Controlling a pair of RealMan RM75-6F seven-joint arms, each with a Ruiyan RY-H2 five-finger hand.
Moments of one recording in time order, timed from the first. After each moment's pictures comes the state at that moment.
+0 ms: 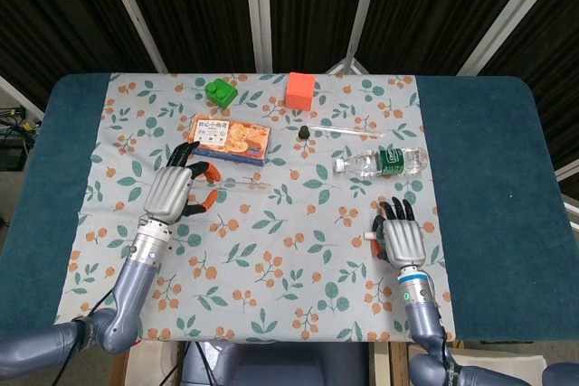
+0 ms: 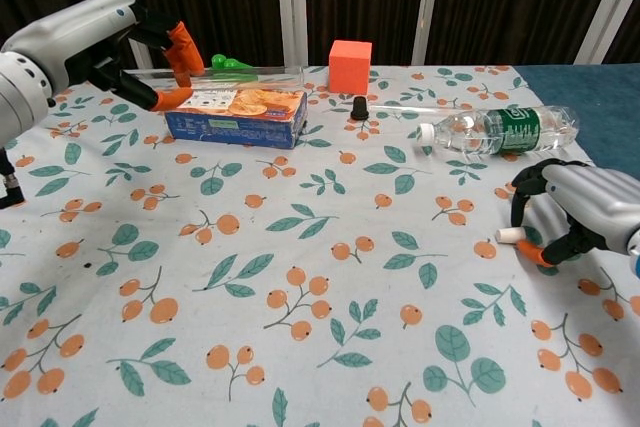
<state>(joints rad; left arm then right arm) -0.64 -1.59 -0.29 -1.58 1.18 1.20 0.20 0.41 -1.74 0.18 -1.38 -1.11 1.19 -0.48</state>
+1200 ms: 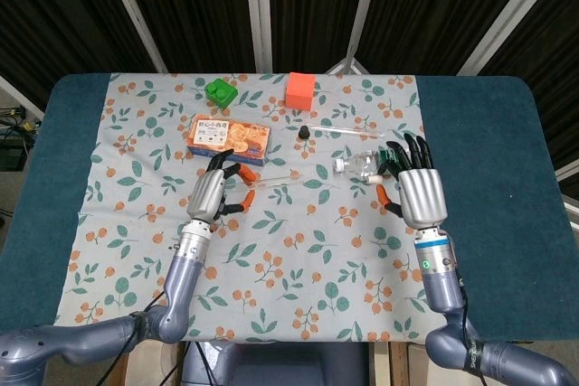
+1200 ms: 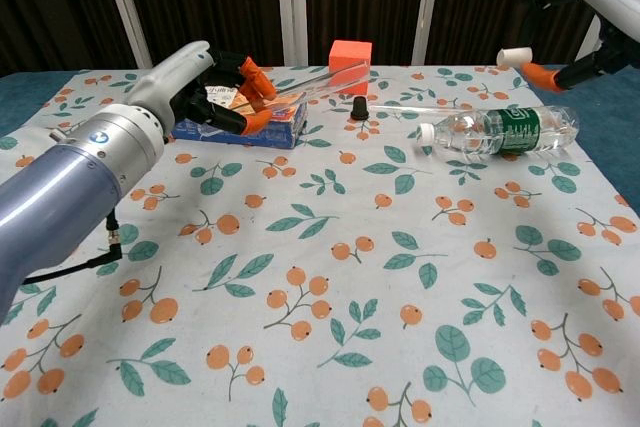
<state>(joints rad) -0.73 -1.91 -0.38 -1.31 1.11 1.16 -0.03 0.50 -1.55 0.34 -1.52 -1.30 1.31 -0.34</state>
